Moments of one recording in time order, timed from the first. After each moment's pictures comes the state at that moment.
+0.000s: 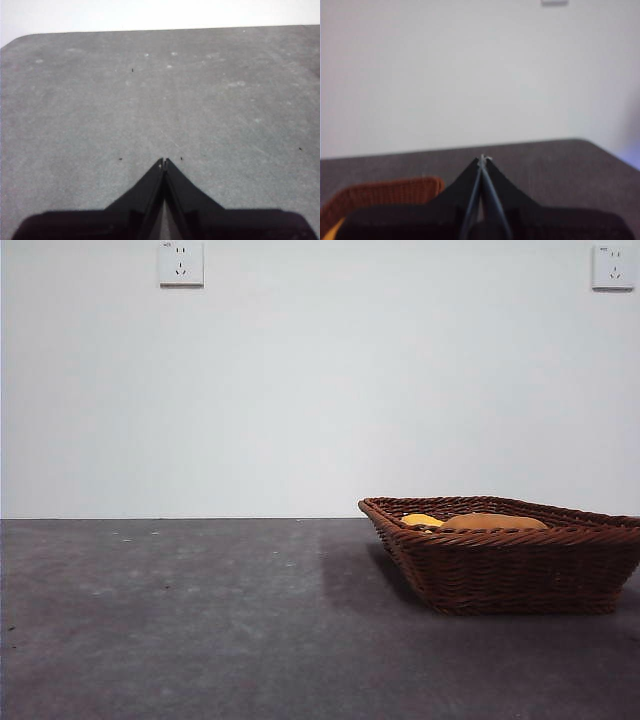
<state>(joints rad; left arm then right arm) 0.04 0.20 0.02 -0.07 0.02 0.01 -0.01 0.01 0.07 0.11 0.05 0.03</state>
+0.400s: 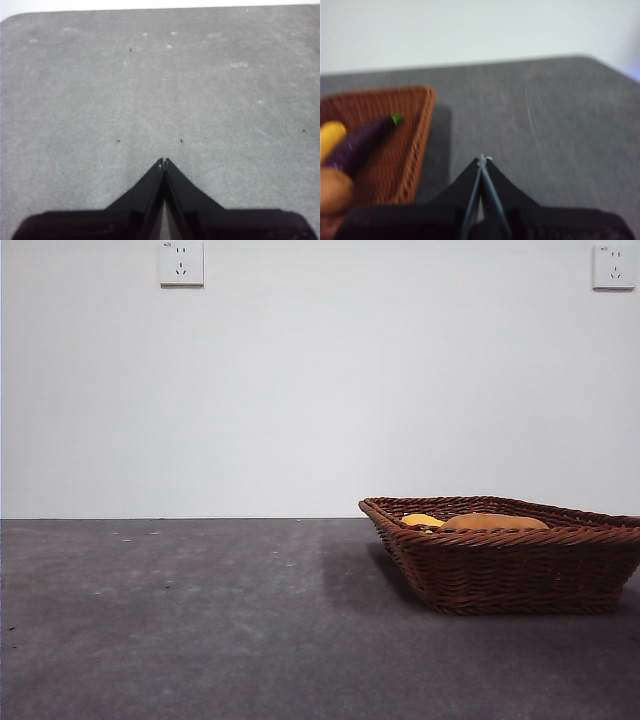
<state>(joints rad) 0.04 0.26 0.02 -0.07 0.02 0.01 -0.01 0.01 0.02 -0.16 0.06 0.04</state>
